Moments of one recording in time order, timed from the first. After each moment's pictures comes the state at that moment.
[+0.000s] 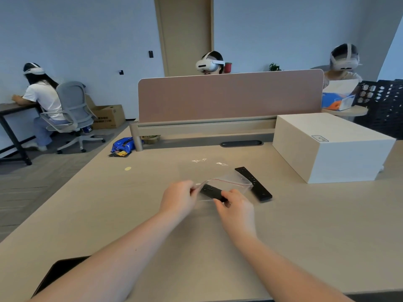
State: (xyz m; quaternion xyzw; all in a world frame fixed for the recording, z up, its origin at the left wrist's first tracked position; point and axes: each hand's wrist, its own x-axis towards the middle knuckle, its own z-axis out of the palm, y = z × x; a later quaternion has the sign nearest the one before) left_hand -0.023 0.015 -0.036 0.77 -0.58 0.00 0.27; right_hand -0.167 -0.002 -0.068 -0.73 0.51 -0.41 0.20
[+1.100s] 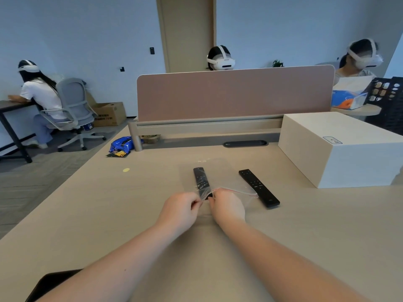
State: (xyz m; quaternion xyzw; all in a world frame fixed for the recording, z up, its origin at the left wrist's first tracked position) left_hand -0.014 0.012 -0.054 0.73 -0.64 -0.02 0.26; right_hand -0.124 -0.062 -0.078 -0.80 0.55 -0.20 0.15
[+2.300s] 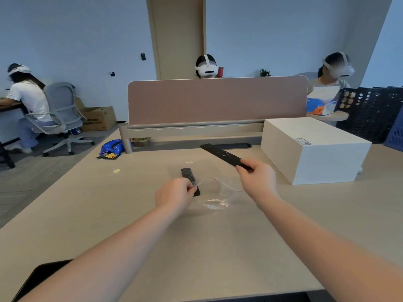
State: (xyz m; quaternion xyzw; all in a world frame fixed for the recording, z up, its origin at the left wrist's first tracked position) left_hand -0.042 0.003 -0.026 0.80 -0.56 -0.02 0.21; right_hand -0.227 -0.039 0.011 -0.64 0.55 -0.46 0.28
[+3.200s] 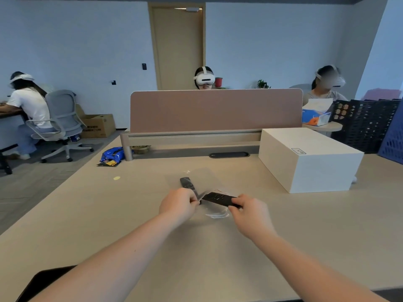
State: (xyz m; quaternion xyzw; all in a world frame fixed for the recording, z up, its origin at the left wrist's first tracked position) left_hand -0.051 0.008 -0.021 0.78 -0.58 -0.08 0.21; right_hand -0.233 -0.011 -0.032 -0.76 0.55 -0.29 0.17
